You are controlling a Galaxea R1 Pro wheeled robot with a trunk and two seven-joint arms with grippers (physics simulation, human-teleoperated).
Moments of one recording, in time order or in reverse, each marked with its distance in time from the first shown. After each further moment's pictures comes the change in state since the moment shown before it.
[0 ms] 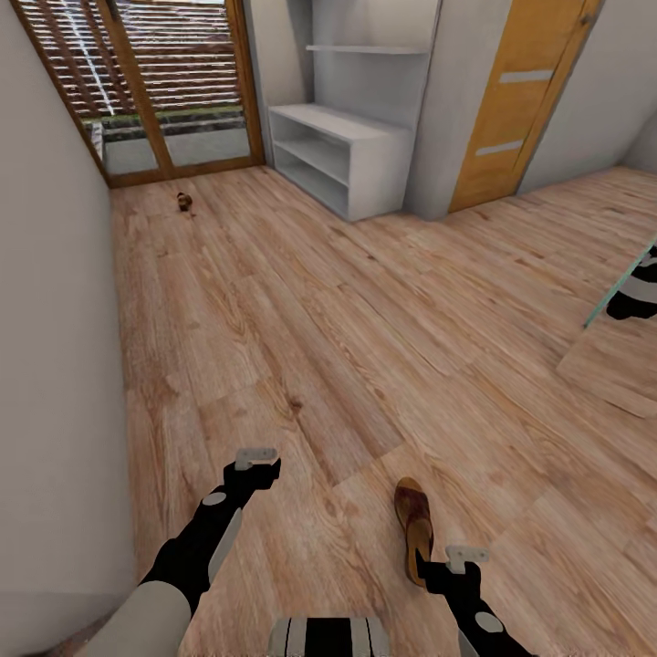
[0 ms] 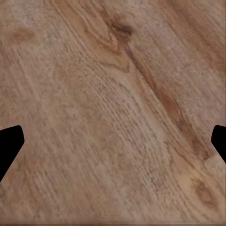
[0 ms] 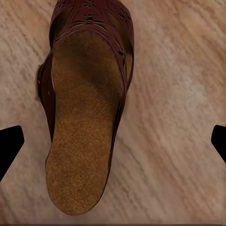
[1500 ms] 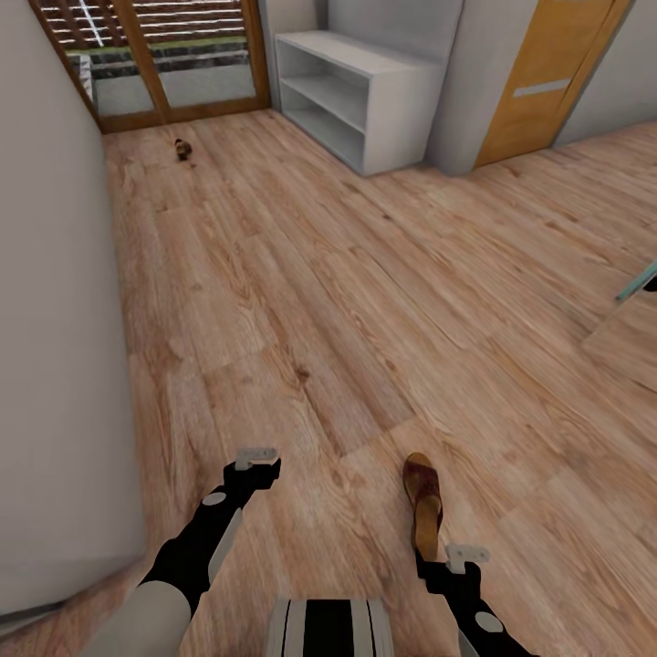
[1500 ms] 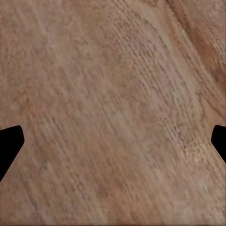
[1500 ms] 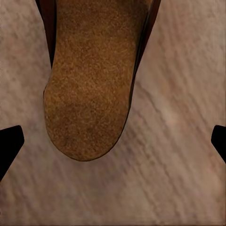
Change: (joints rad) left arm 0.000 0.000 0.000 0.000 0.000 0.000 0.000; right arm 0.000 0.000 0.000 0.000 0.000 0.000 0.000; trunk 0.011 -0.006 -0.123
